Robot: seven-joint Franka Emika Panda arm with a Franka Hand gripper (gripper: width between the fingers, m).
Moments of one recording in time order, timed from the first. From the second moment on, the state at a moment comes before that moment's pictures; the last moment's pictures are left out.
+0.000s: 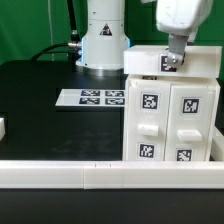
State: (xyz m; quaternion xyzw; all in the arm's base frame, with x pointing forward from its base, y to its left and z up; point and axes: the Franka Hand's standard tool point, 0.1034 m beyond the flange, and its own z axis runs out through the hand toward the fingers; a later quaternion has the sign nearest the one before) arm 0.609 0.072 0.160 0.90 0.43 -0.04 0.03
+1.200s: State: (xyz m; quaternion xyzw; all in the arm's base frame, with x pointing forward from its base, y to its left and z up) arm 0.610 0.071 0.160 0.99 -0.12 -0.01 0.05
